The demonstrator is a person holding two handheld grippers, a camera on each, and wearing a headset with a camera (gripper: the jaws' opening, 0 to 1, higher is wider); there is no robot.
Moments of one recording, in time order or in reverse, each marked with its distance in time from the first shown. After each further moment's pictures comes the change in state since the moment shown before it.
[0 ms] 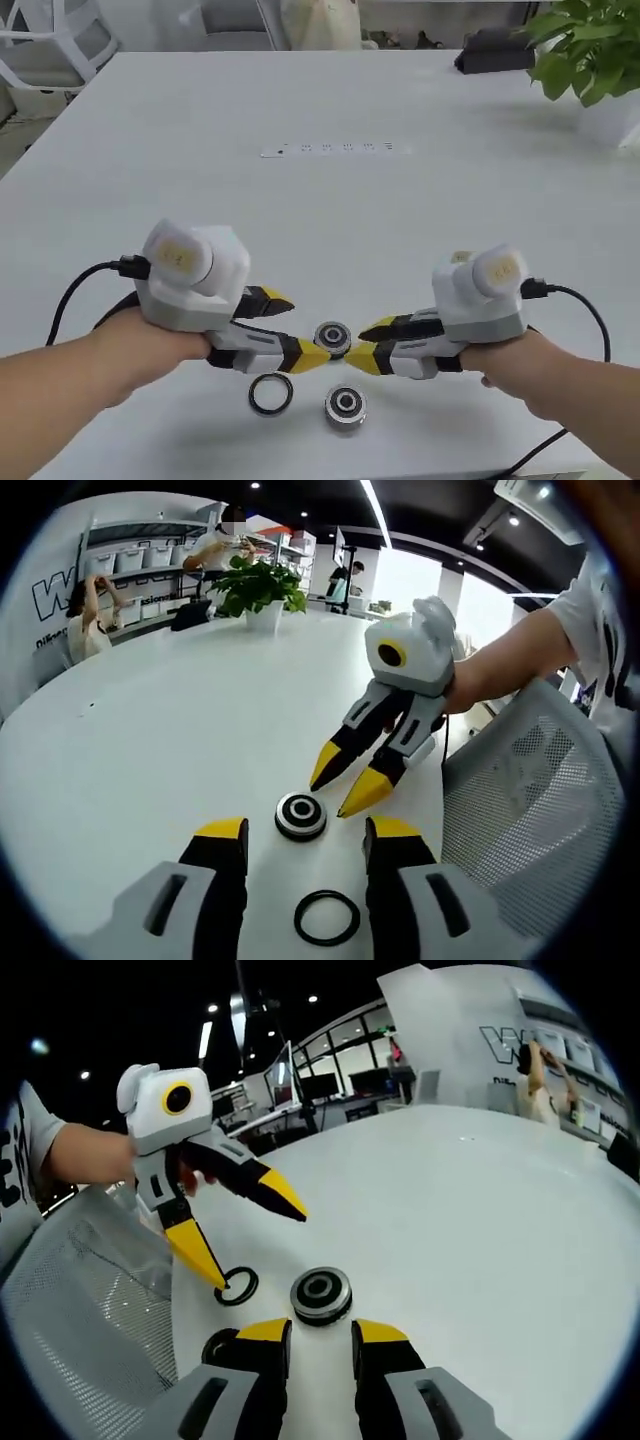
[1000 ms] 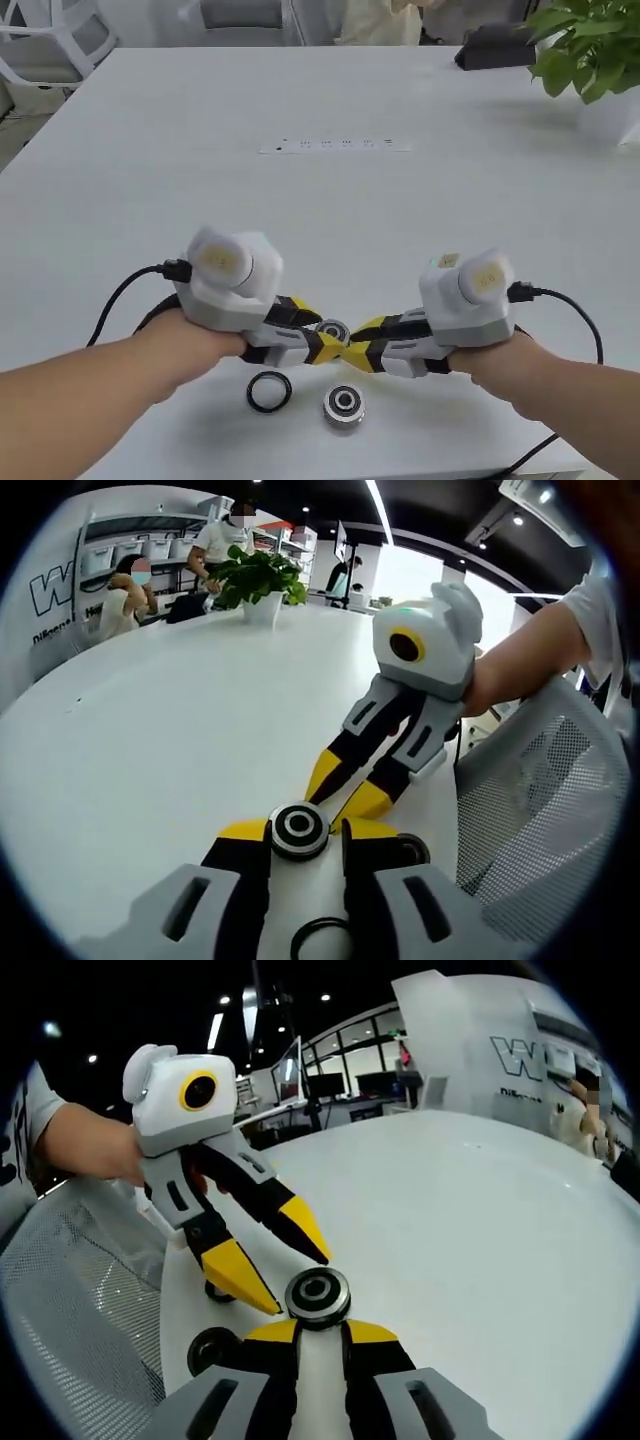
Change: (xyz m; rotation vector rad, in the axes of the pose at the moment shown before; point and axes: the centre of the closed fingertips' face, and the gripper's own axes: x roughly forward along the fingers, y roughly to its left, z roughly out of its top) left arm 0.031 -0.003 -0.002 0.005 0.024 -0.005; right arm 0.007 -0.002 -0.001 -0.061 0.002 -0.013
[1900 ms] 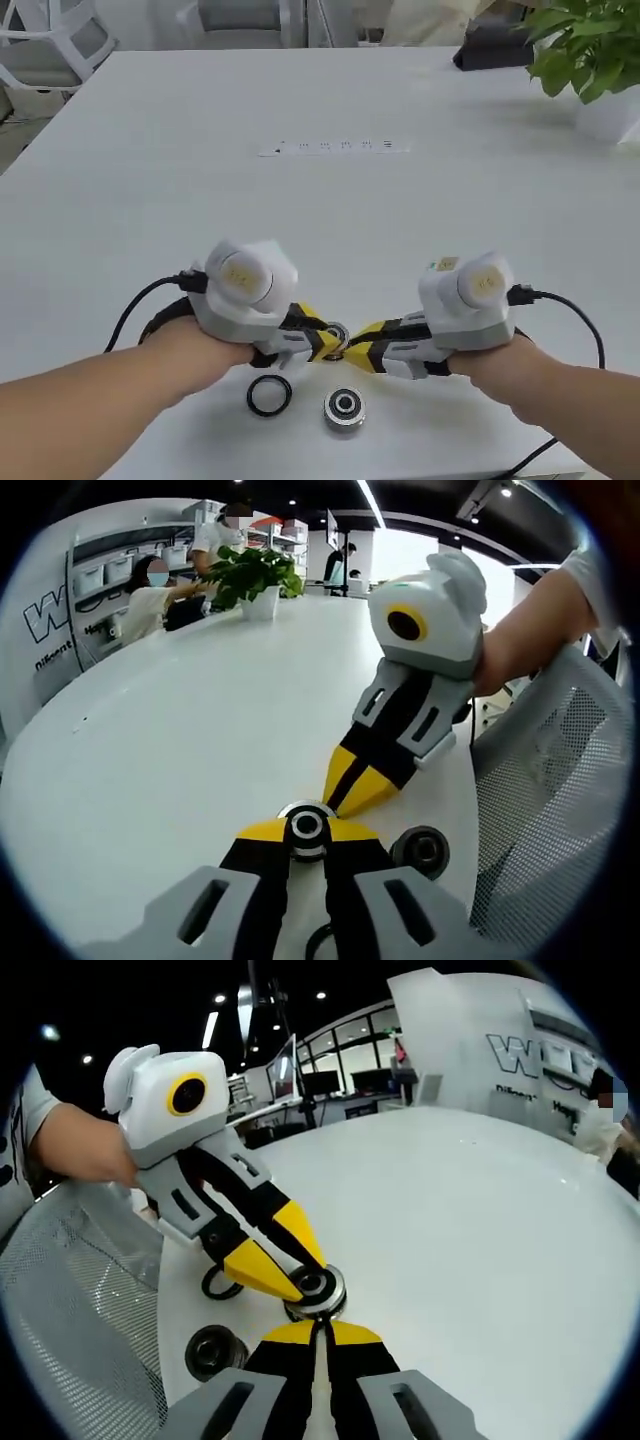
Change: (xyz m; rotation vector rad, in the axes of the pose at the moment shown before) left arm 0.006 0.003 -0.002 0.103 0.041 0.065; right arm -0.002 -0.003 -0.002 0.019 0.007 -0.020
